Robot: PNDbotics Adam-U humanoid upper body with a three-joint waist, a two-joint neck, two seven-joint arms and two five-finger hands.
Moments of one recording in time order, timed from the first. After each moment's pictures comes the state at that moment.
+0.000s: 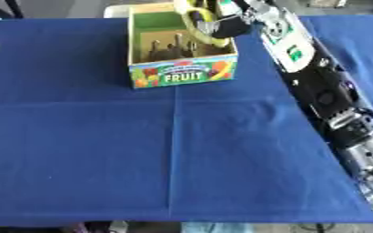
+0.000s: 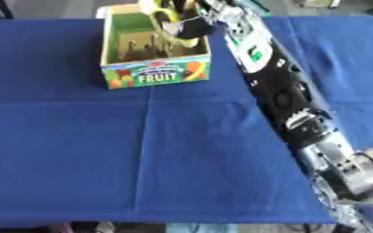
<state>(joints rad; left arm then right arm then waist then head) -0.38 0.27 0.07 -1.95 0.04 0.17 -0.11 -1.03 -0.26 0.08 -0.92 0.52 -0.41 0.18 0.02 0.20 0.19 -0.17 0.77</state>
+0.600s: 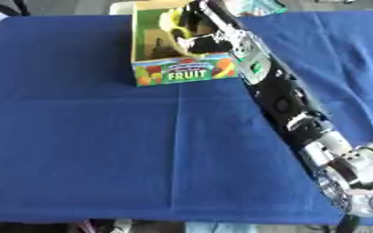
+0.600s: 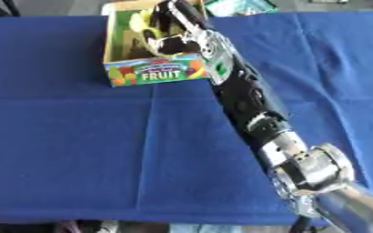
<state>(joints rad) -0.38 0.24 0.06 -1.97 0.06 0.17 -0.12 -1.05 -0.17 -0.02 -0.75 0.77 -0.37 -0.01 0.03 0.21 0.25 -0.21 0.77</state>
